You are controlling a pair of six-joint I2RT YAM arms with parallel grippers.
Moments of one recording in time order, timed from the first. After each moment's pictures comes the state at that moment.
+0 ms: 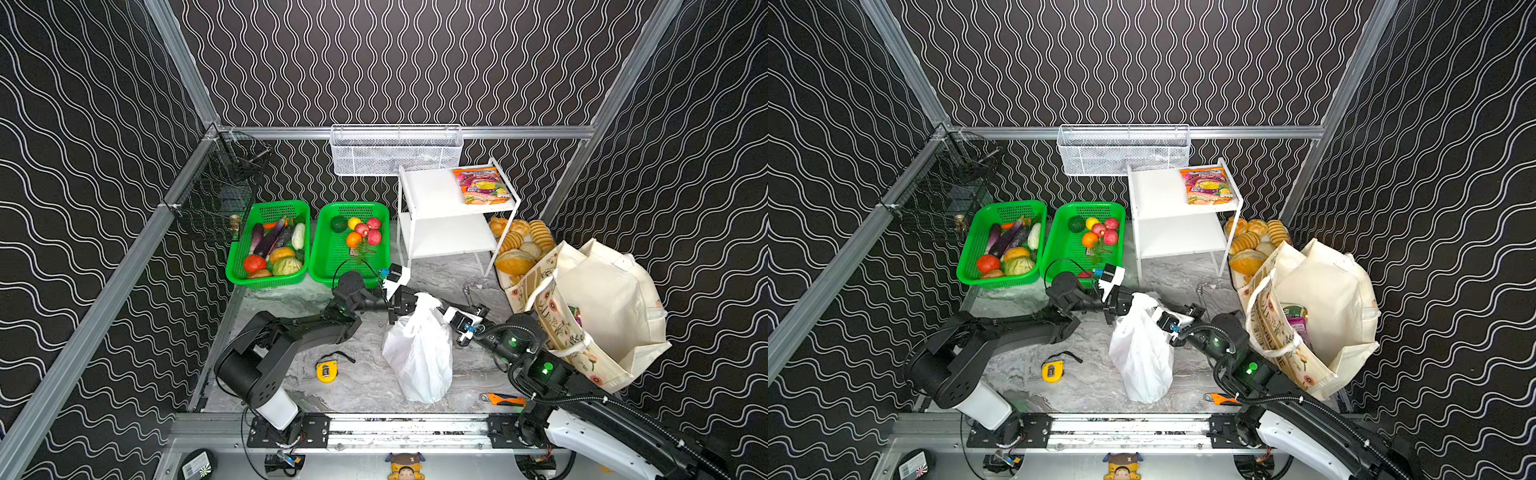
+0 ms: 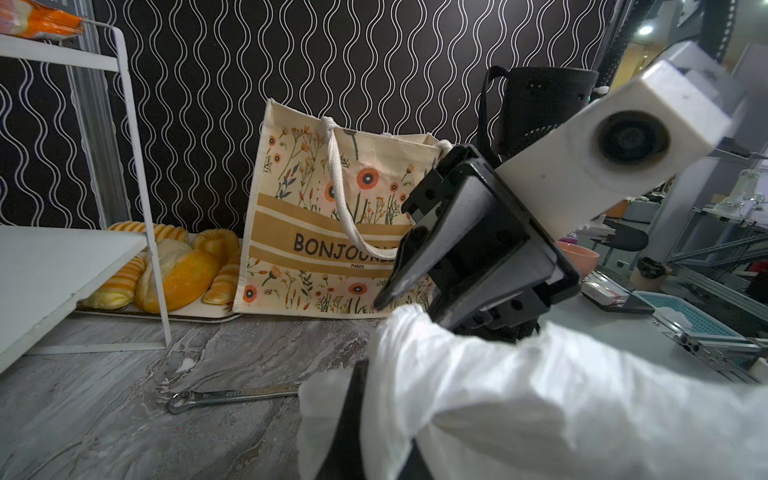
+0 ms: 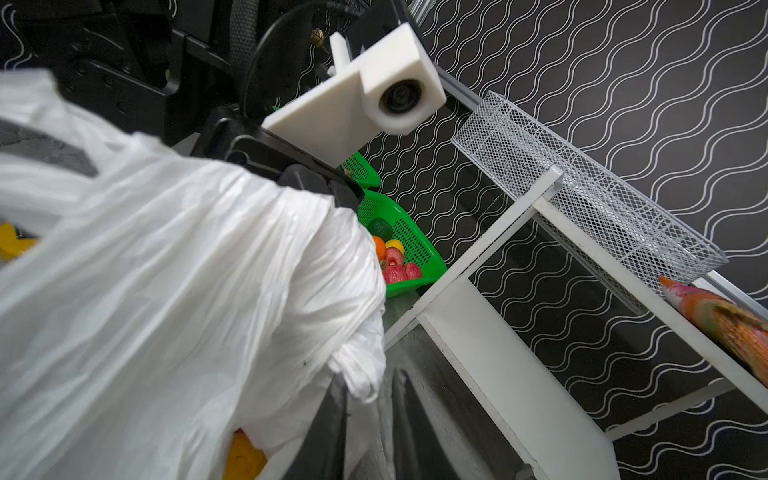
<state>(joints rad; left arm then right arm) -0.62 1.61 0.73 1.07 1.00 -0.30 0.79 0.75 0.48 0.20 -0.06 -0.60</state>
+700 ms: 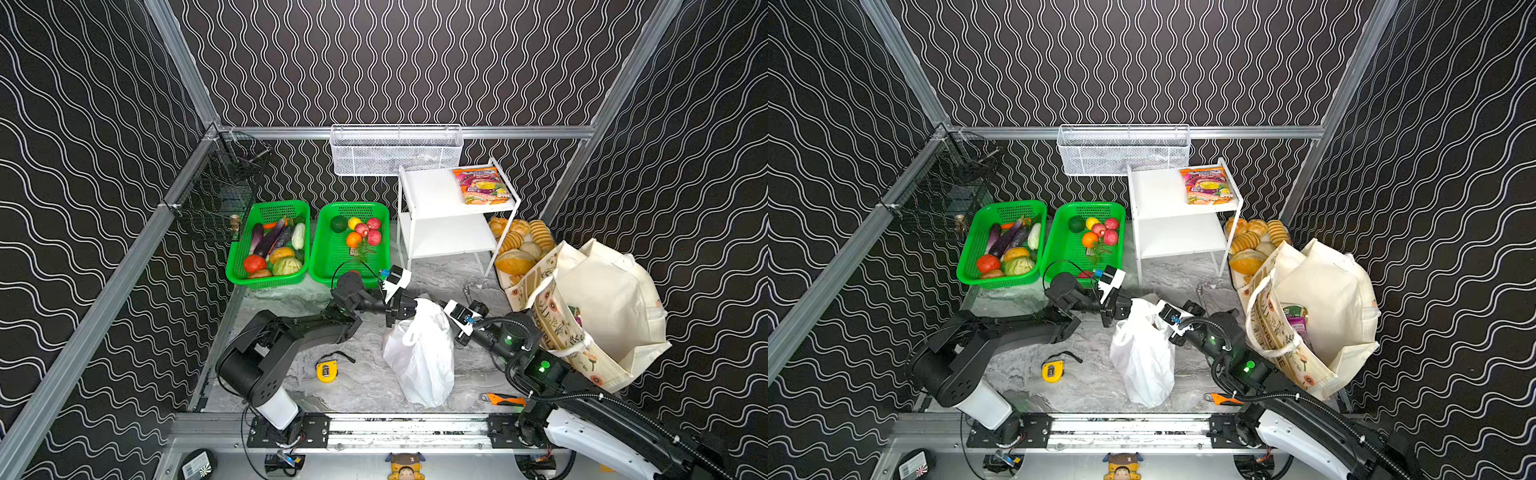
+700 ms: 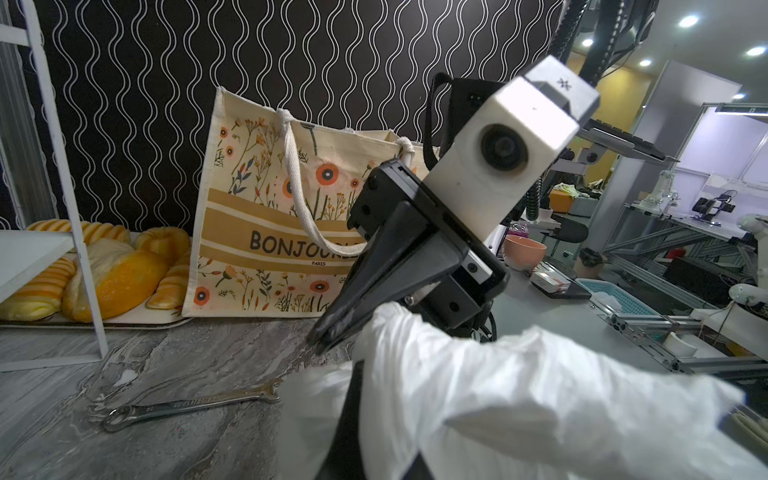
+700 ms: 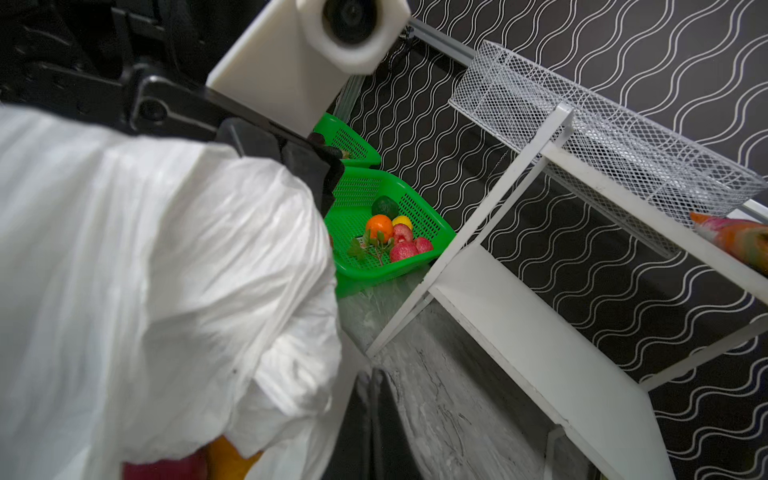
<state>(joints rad) -0.62 1.62 0.73 1.12 1.12 -0.38 0.78 0.78 0.48 0.19 -0.04 -0.48</state>
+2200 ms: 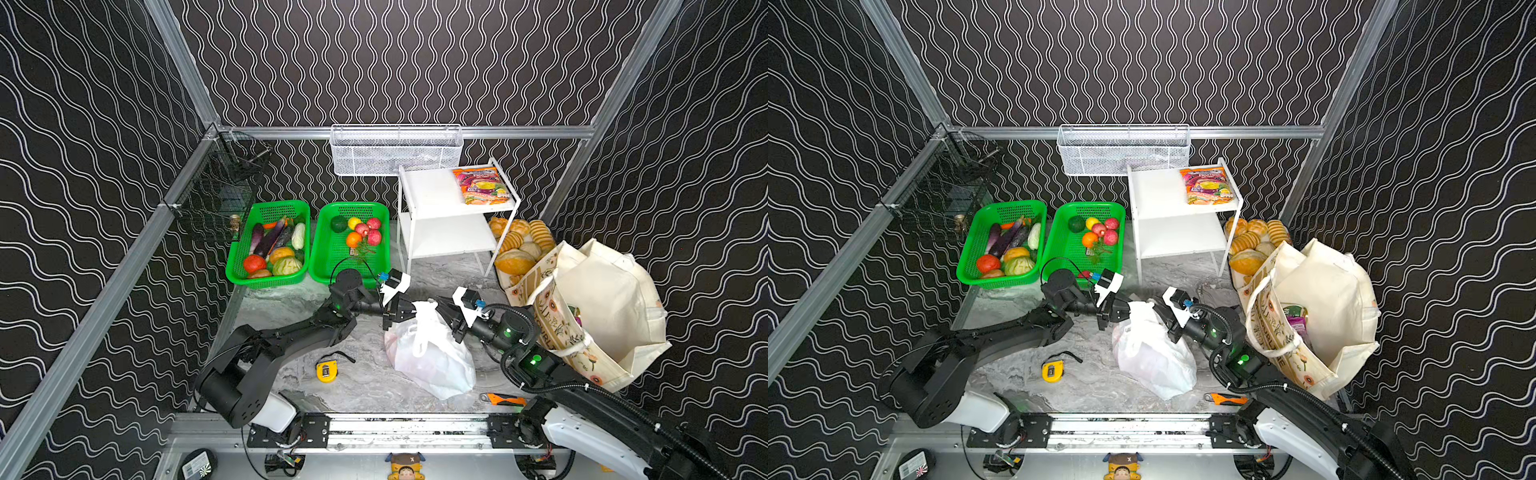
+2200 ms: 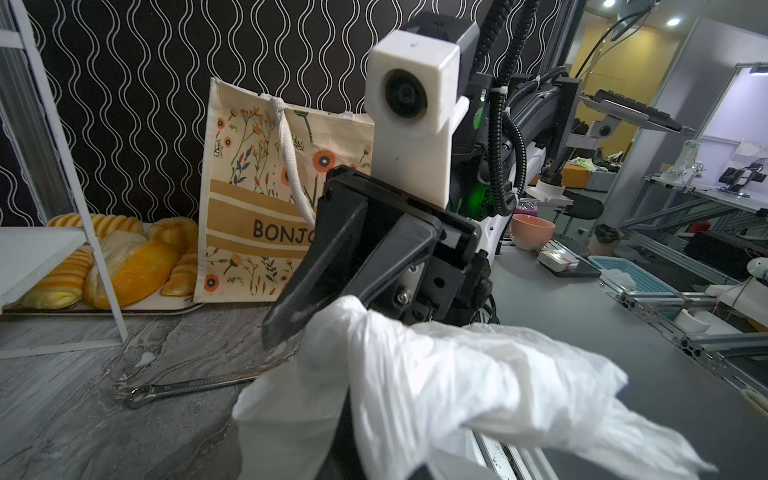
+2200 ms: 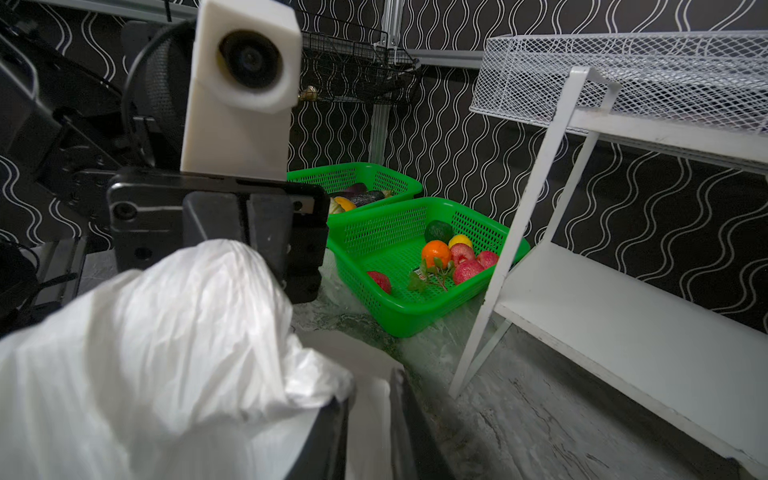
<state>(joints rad) -0.62 1.48 0.73 0.82 1.11 -0.18 0.68 0.86 0.43 0.39 -0.26 -0.14</state>
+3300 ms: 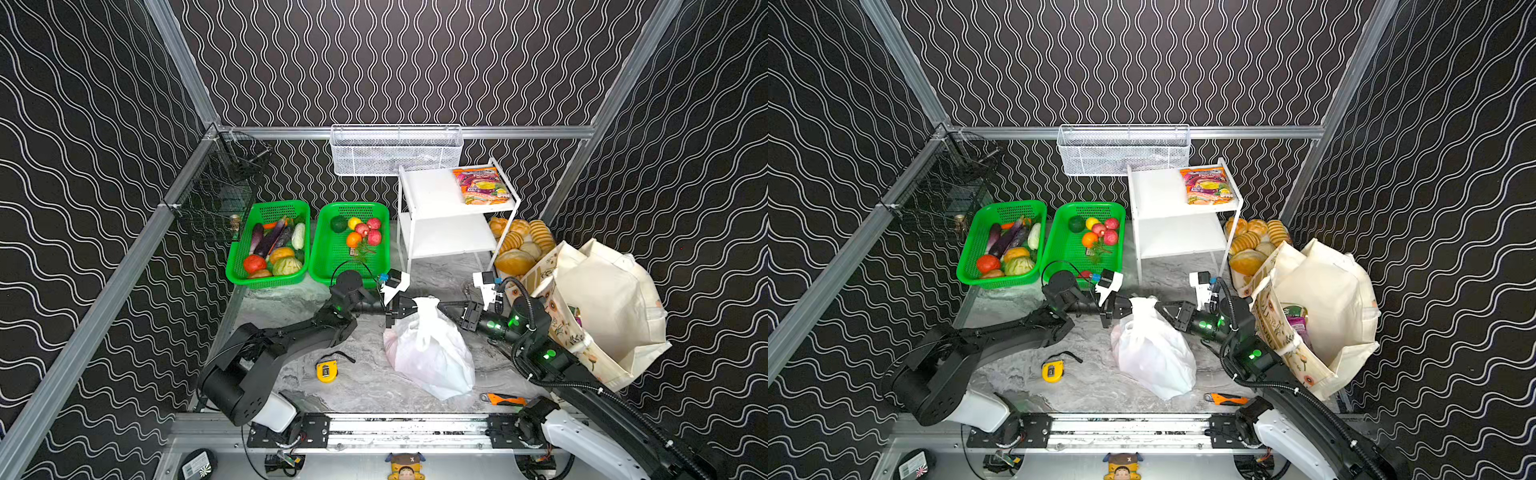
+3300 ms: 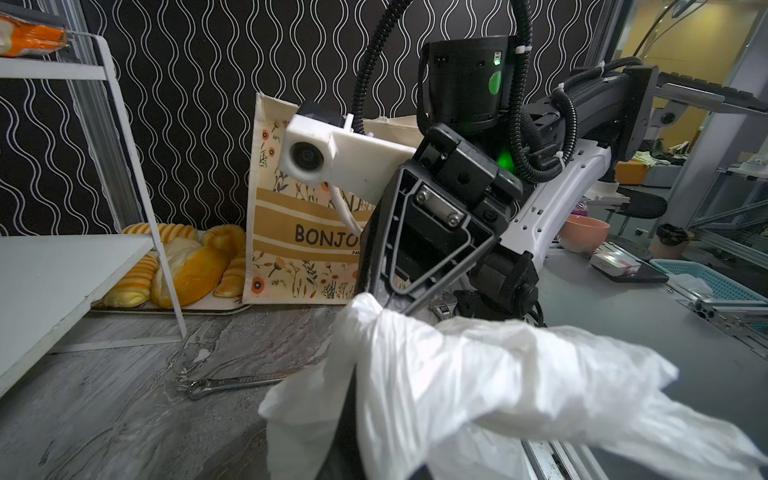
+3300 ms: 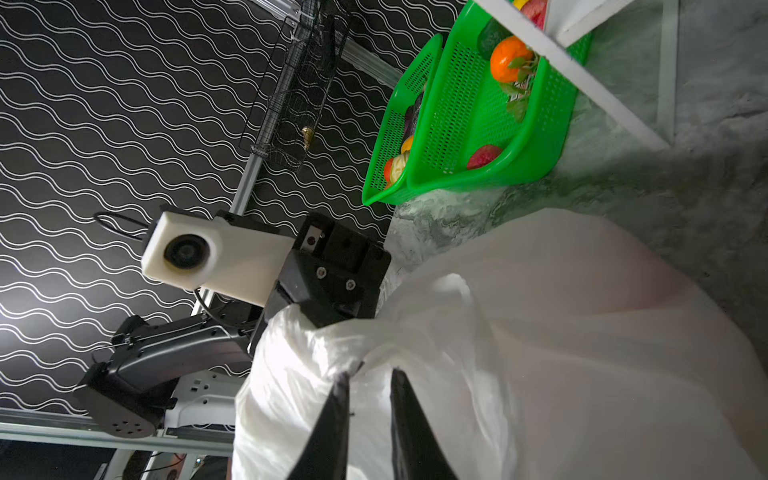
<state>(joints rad) -0.62 1.51 0.72 0.88 1.00 -0.13 0.54 0.82 0.52 0.16 -0.54 1.03</state>
